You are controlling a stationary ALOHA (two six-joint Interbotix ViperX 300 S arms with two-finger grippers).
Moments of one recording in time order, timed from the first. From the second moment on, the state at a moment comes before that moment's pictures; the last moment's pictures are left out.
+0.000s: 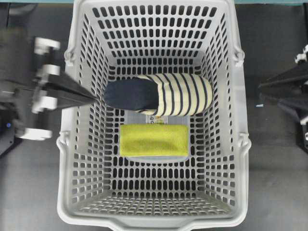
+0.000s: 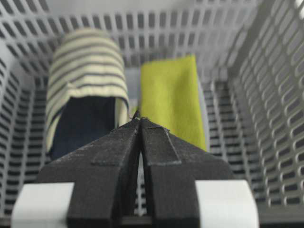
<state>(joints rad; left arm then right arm) -0.03 -0.58 0.56 0.04 0.47 0.01 -0.02 -0.97 1.17 0.02 -0.21 0.05</state>
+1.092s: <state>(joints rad) -0.09 0.18 0.14 0.04 0.79 -0.04 -0.02 -1.00 1.17 0.02 -0.16 0.04</state>
